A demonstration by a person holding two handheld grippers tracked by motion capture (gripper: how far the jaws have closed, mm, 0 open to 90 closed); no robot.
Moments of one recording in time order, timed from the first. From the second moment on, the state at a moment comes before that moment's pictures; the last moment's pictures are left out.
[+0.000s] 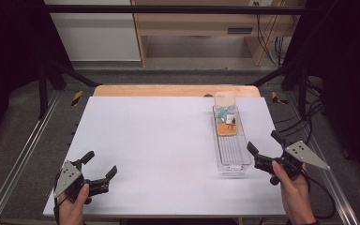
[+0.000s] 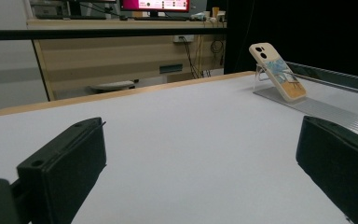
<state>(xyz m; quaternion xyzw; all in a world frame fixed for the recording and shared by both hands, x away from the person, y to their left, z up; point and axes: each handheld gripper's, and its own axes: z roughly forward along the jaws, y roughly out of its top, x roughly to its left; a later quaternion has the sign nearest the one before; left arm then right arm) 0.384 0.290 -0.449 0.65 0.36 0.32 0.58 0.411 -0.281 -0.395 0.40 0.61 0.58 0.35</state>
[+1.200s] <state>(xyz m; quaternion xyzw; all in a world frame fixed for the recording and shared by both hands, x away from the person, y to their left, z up) 0.384 0.289 -0.450 0.66 0.36 0.31 0.59 0.396 -0.280 -0.447 0.39 0.62 0.58 0.36</state>
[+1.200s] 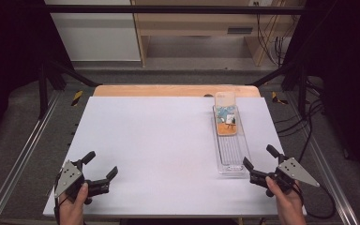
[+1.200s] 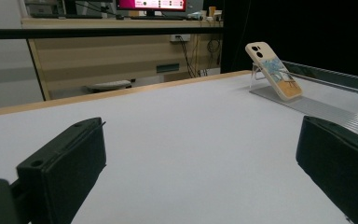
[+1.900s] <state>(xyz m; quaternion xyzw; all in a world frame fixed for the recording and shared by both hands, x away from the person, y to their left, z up) 0.384 0.289 -0.450 0.65 0.36 0.31 0.59 0.393 -0.269 -0.458 0.38 0.62 0.59 0.35</state>
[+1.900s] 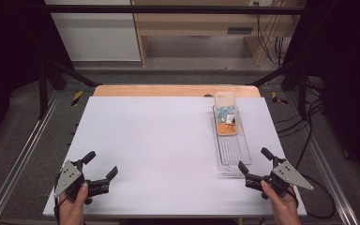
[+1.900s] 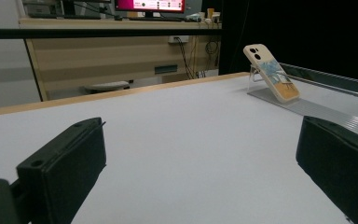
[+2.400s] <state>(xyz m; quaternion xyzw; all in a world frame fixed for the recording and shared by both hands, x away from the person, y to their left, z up) 0.384 0.288 -0.450 0.66 0.35 0.31 0.59 0.395 -0.258 -0.459 0.36 0.63 0.60 0.33</state>
